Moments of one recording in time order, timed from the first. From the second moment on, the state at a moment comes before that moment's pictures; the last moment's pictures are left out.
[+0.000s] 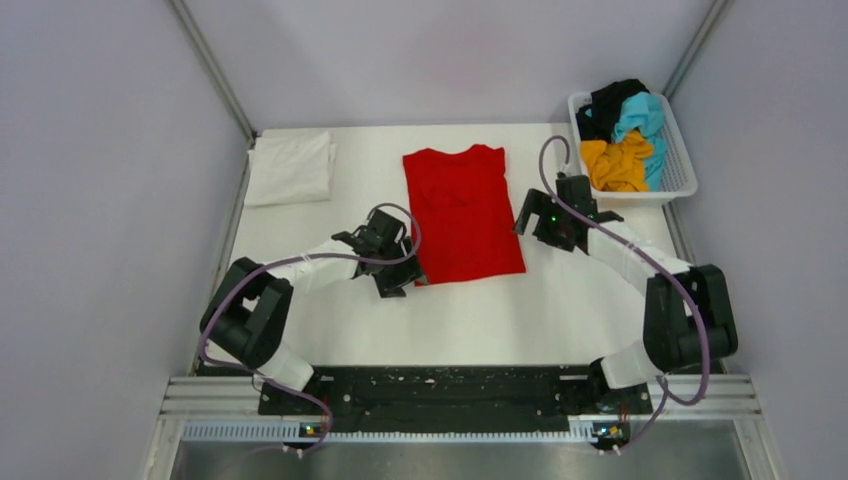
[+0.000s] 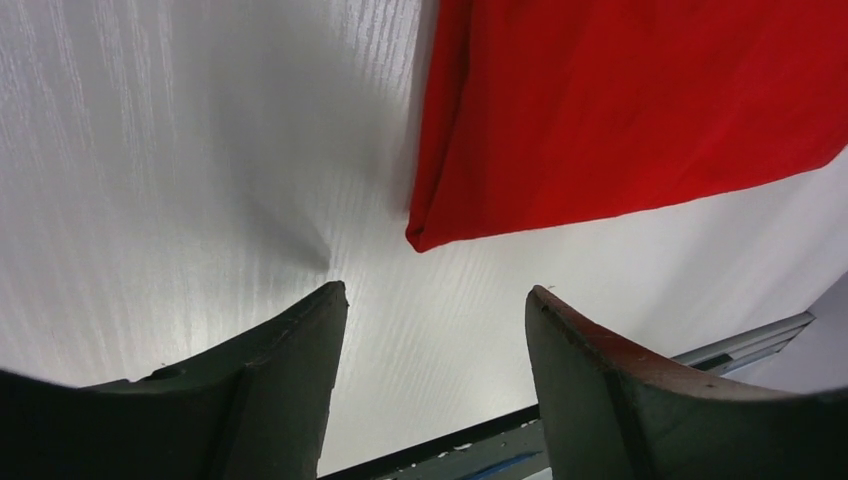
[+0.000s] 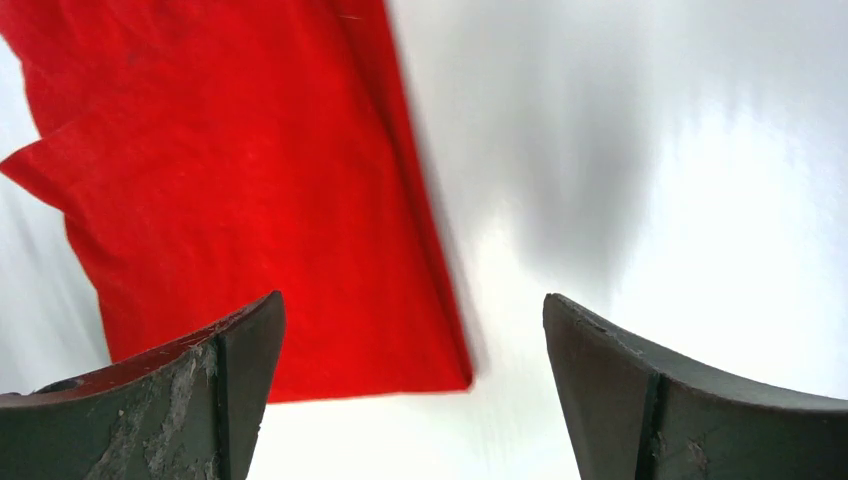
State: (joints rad) left arm -0.55 1.55 0.86 -0.39 0.19 -0.93; right arm 0.25 1.53 0.95 -0.28 -0.09 0.52
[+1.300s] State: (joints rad) left arm -0.55 1.68 0.89 -0.25 0.16 -0.99; right arm 0.23 1.48 0.68 -0.12 -0.19 0.53
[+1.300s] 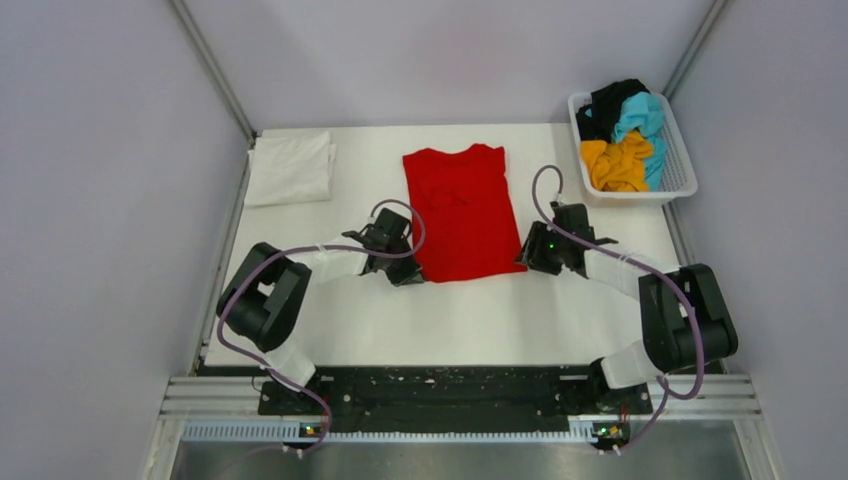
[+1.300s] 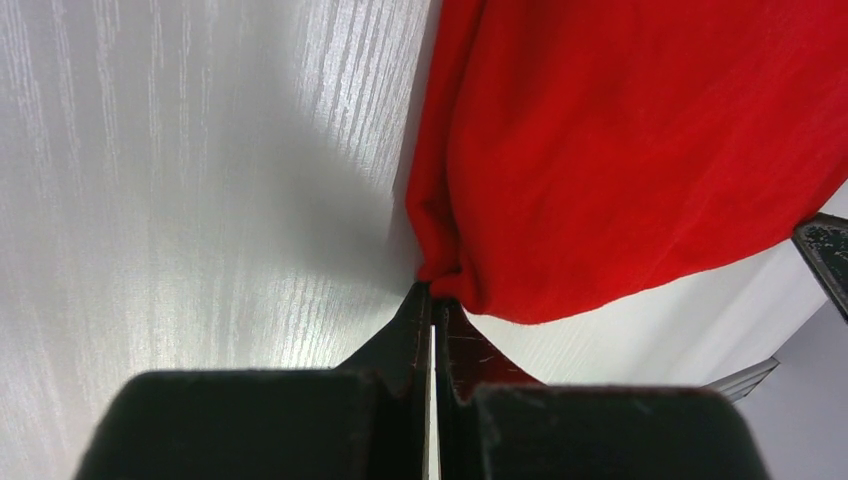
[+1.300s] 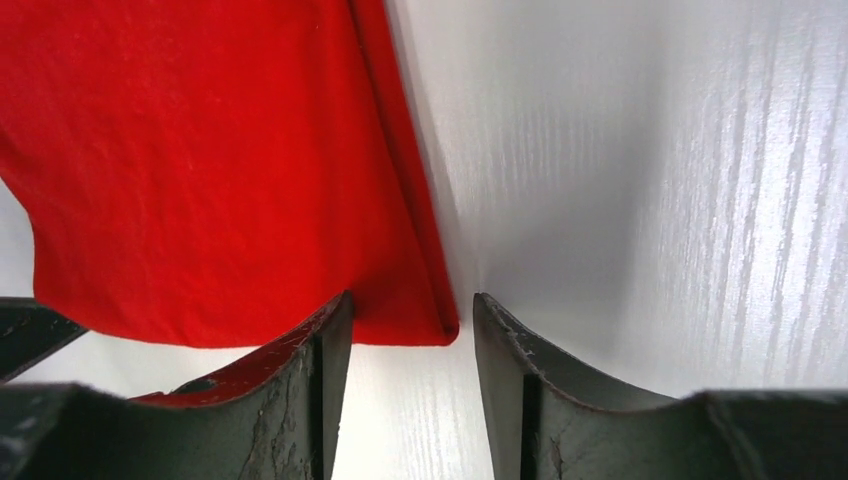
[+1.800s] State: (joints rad) left arm -0.57 1.63 0.82 -0.22 0.13 -1.01; right arm 0.23 1.48 0.65 -0.12 -0.27 0.51
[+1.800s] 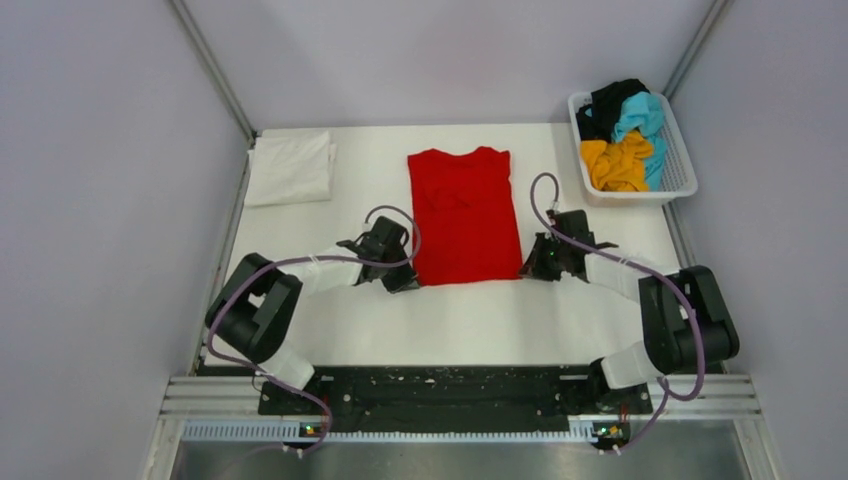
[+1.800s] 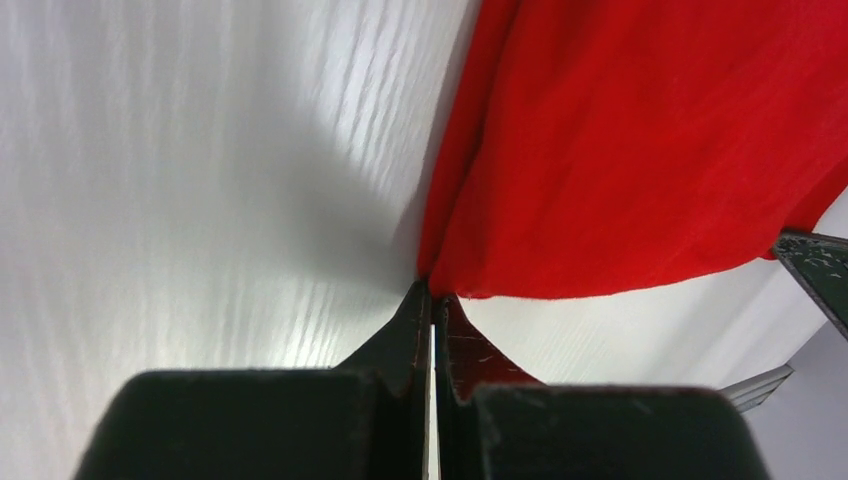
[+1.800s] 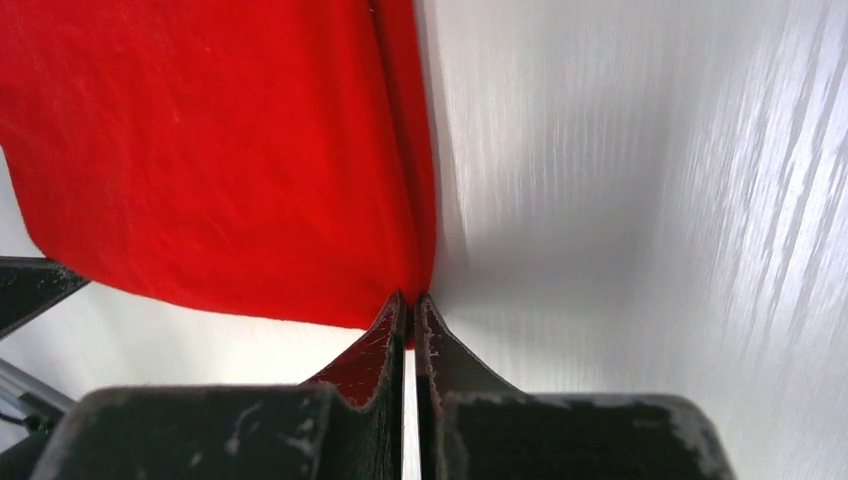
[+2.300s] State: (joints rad) left arm -0.94 1.15 0.59 -0.51 -0.01 -1.24; right arm 0.35 0.91 0.55 -0.71 -0.40 0.54
